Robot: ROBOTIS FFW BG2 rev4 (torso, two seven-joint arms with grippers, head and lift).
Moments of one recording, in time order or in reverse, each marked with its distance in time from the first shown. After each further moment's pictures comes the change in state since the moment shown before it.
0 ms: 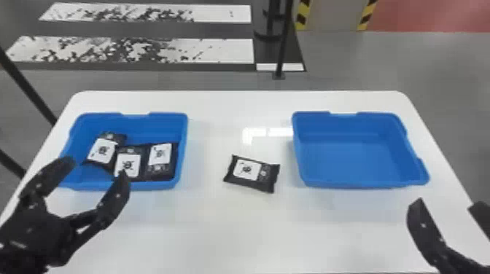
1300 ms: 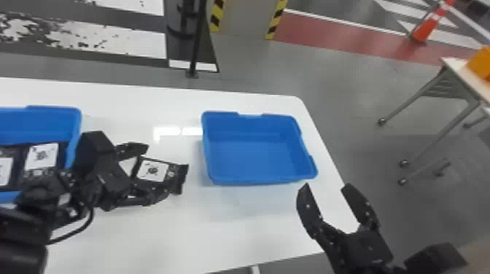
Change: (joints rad) left arm -0.726 0.028 -0.531 0.645 -0.375 0.223 -0.285; right arm -0.062 0.000 -0.002 0.037 0.006 0.000 0.001
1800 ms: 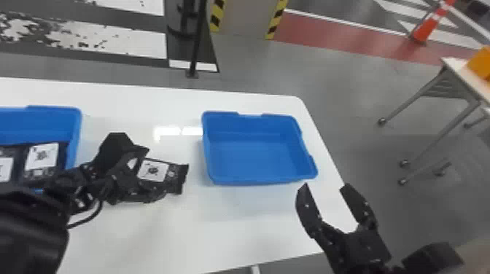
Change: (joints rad) left arm -0.134 -0.035 -0.037 0.232 -0.146 -0.025 0.036; right arm -0.013 0.000 0.000 0.016 -0.002 0.000 0.003
